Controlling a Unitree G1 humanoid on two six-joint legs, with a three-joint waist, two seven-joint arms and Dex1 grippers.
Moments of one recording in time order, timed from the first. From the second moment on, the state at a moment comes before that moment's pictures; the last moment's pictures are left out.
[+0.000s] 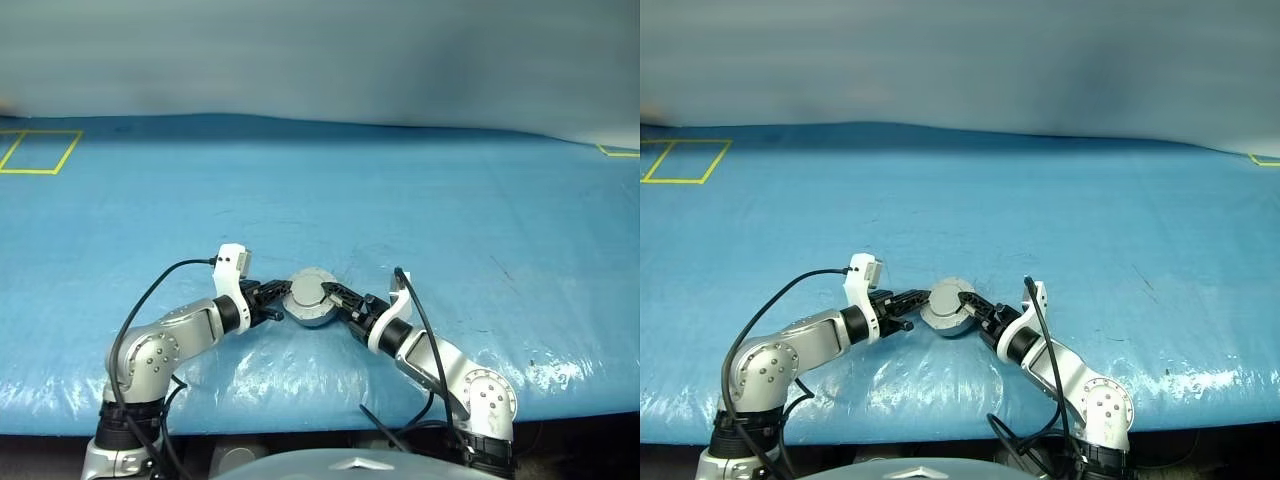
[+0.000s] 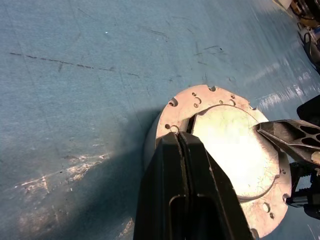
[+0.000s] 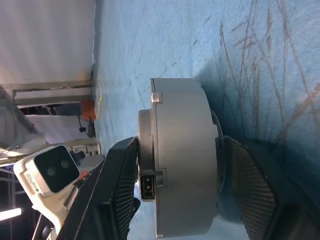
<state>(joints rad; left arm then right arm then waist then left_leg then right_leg) -0.10 0.29 0.06 -0.37 -0.86 1.10 -0.20 0.08 0.08 -0.17 -0.28 1.55 1.00 -0.40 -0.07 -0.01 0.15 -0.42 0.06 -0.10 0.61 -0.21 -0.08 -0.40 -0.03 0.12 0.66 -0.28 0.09</state>
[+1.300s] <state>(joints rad) -0.15 0.27 0.09 -0.32 -0.76 1.08 -0.26 0.12 -0.02 0.05 -0.30 1.67 0.83 -0.48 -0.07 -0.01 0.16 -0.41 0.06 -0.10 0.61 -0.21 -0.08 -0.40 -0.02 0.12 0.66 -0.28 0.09</state>
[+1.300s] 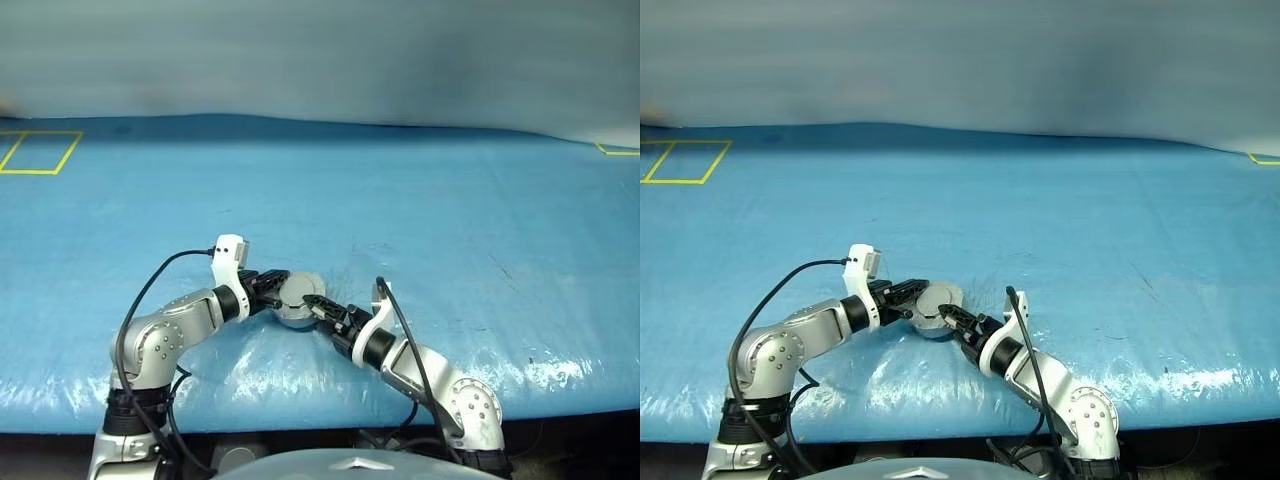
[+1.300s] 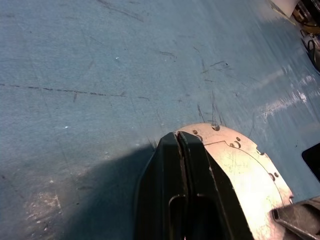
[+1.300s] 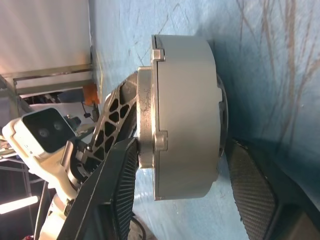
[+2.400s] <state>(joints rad) -0.12 0.05 0.35 -0.36 -1.03 1.02 -0.12 0.14 -0.07 0.09 -0.28 1.68 0.81 -0.33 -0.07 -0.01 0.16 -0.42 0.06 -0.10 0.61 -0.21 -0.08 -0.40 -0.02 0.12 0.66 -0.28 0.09</state>
